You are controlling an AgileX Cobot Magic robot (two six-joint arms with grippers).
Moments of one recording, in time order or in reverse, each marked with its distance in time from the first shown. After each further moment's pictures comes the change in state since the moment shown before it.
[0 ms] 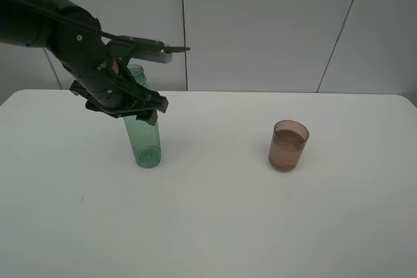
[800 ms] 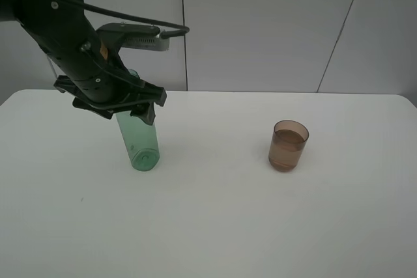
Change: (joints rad) left arm -0.058 -0.128 0.000 -0.065 0.164 -0.033; right arm 0.000 0.000 0.000 0.000 0.000 0.000
